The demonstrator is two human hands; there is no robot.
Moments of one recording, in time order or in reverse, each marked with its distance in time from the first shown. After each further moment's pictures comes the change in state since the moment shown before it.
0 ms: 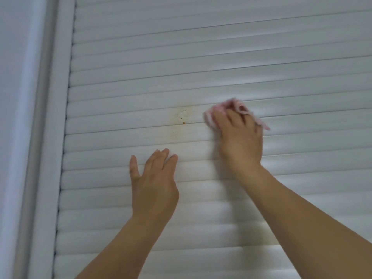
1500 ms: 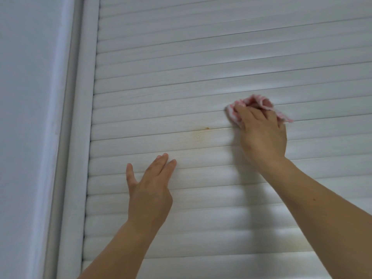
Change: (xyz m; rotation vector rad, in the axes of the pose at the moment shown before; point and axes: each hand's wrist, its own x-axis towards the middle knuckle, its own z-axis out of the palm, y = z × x) left_hand -0.004 -0.068 0.006 -0.034 0.090 0.055; right_hand 0.020 -0.017 -0.006 0.010 -0.082 0.088
